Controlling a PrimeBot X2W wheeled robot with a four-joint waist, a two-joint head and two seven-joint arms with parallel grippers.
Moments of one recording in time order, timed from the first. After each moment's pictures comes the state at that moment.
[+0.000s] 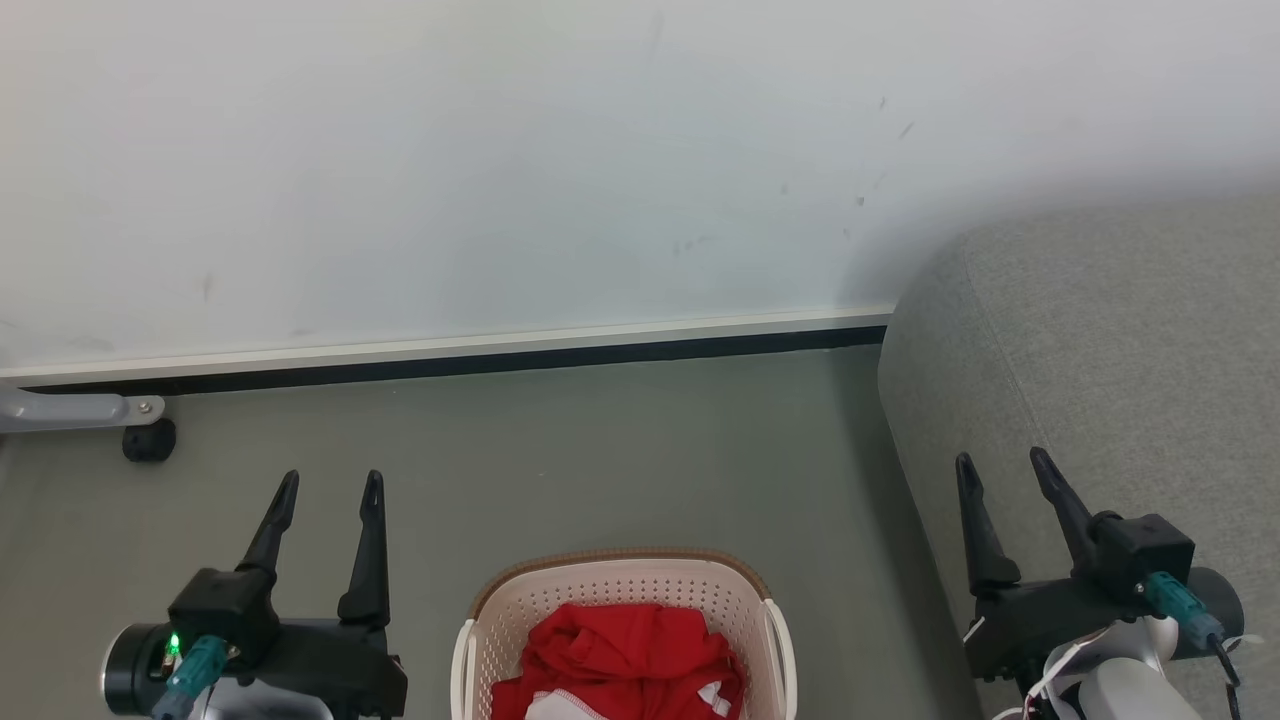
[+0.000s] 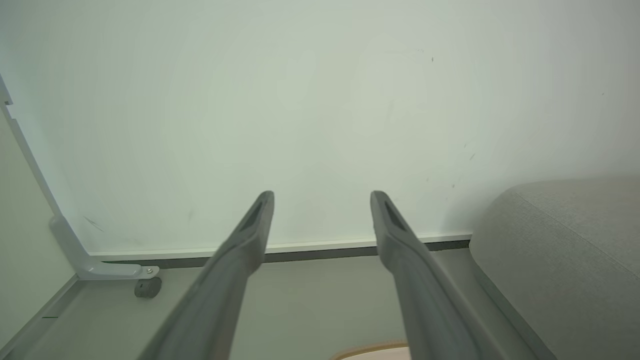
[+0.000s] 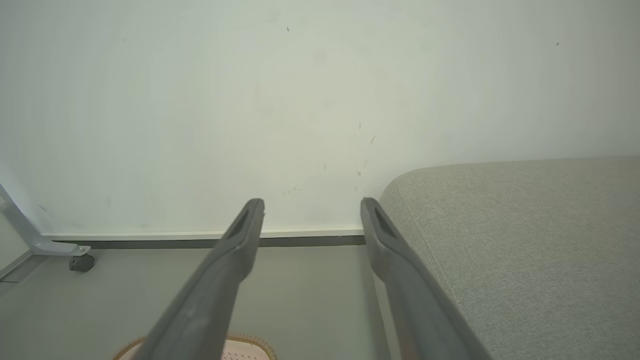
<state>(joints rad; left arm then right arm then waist) -0.13 0.22 -0.23 0.19 -0.41 0.10 -0.20 -0.24 -0.22 0.31 0.34 0.38 -0.09 -0.22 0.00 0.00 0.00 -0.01</state>
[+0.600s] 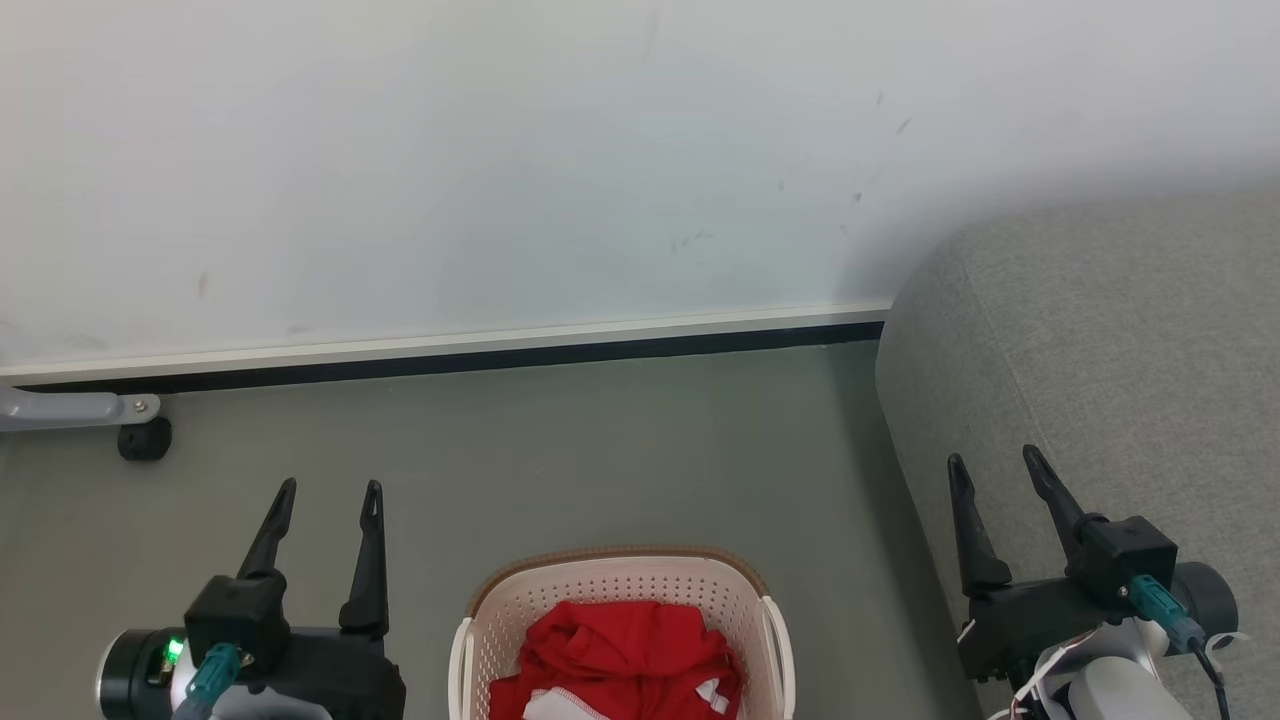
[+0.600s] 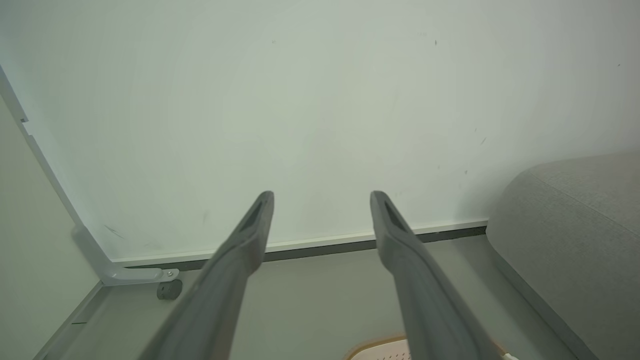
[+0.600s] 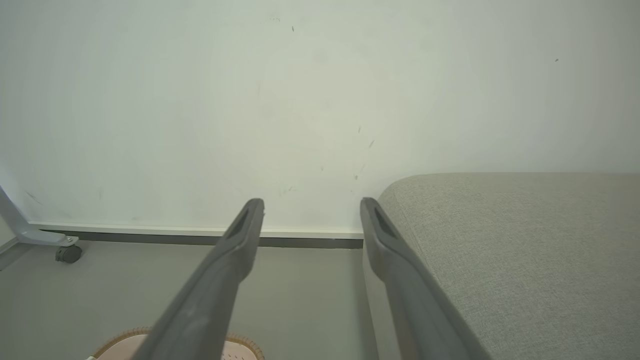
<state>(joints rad) -0.12 0.22 -0.23 0.19 -0.32 0.12 -0.20 -0.25 -0.21 0.32 0.37 0.31 -0.09 -0.25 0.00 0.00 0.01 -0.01</state>
